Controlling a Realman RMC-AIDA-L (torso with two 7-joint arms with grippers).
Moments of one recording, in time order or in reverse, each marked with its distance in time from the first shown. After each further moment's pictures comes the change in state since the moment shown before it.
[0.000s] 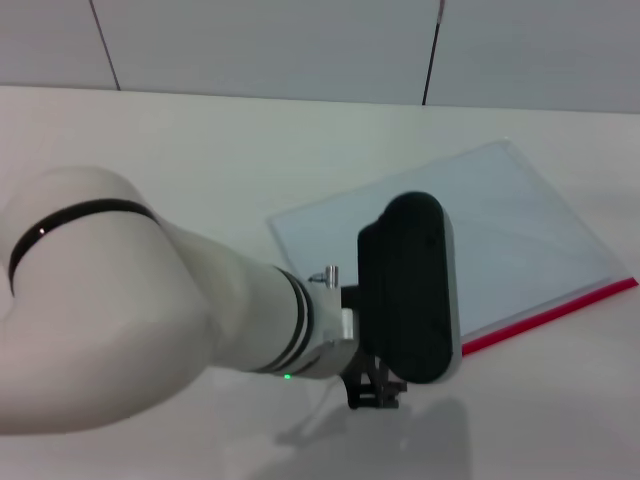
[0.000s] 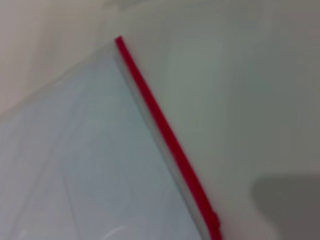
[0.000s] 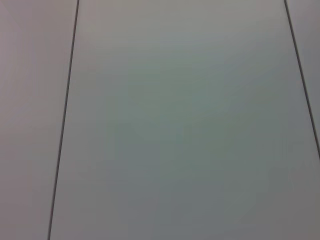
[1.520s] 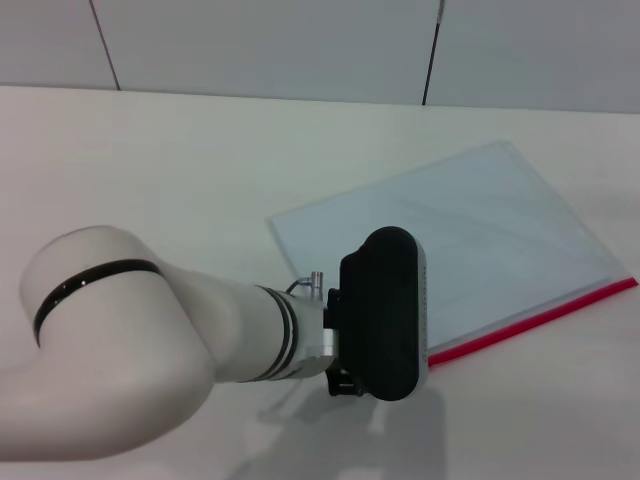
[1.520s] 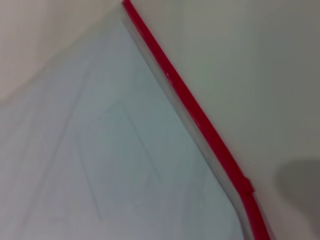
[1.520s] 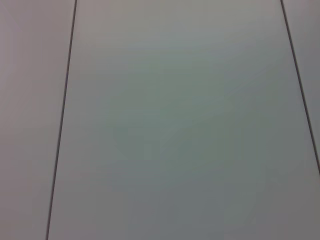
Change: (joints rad) left arm 0.017 0.004 0.060 -0.167 0.082 -0.216 0.037; right arm -0.006 0.001 0.002 0.002 0.000 0.004 0.000
